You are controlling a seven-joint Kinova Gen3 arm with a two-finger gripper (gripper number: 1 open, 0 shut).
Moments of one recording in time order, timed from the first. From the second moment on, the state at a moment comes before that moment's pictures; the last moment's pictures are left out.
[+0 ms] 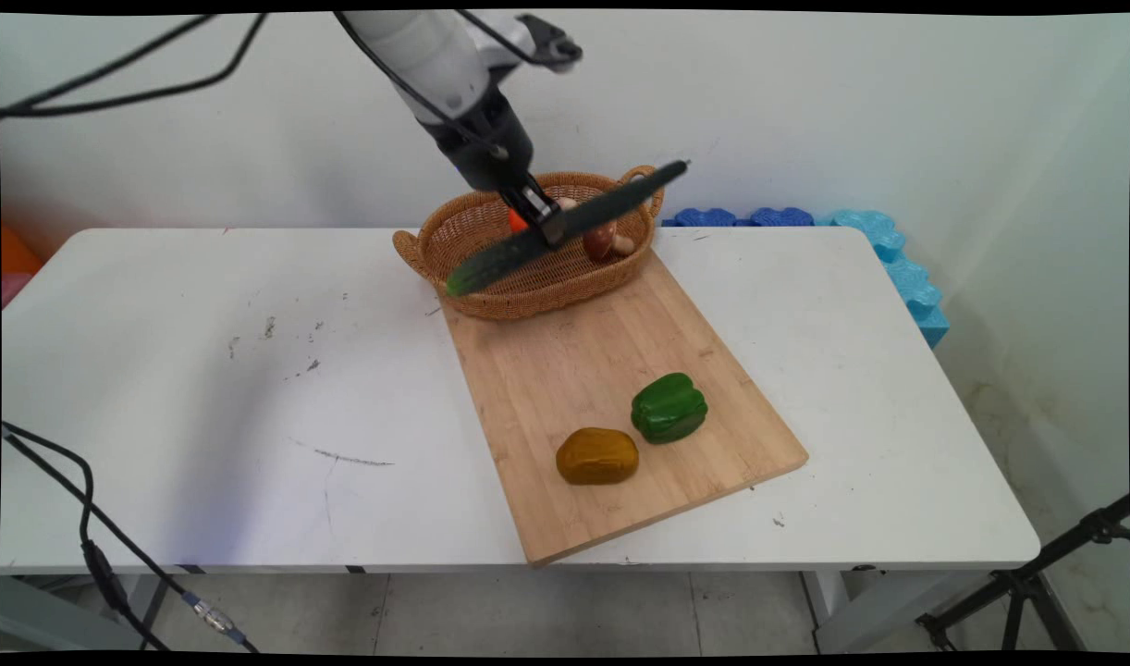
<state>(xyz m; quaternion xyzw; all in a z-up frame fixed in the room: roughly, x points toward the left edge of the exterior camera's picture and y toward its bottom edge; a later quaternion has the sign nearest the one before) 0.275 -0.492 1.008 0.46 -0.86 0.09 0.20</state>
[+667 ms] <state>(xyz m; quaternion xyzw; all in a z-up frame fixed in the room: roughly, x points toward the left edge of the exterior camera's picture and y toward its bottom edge) 0.338 -0.528 1.000 0.54 -0.81 0.12 0.18</state>
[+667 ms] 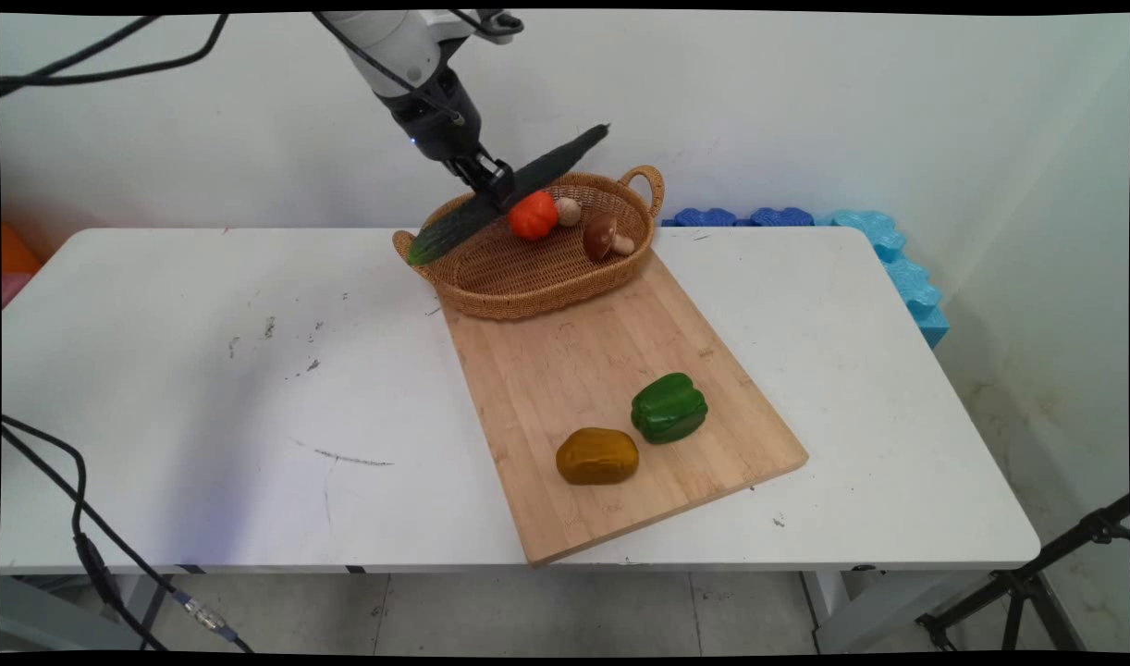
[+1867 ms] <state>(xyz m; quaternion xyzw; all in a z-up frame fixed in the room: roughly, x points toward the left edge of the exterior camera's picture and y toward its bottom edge) 0.344 -0.558 0.942 0.58 -0.79 0.11 0.19</state>
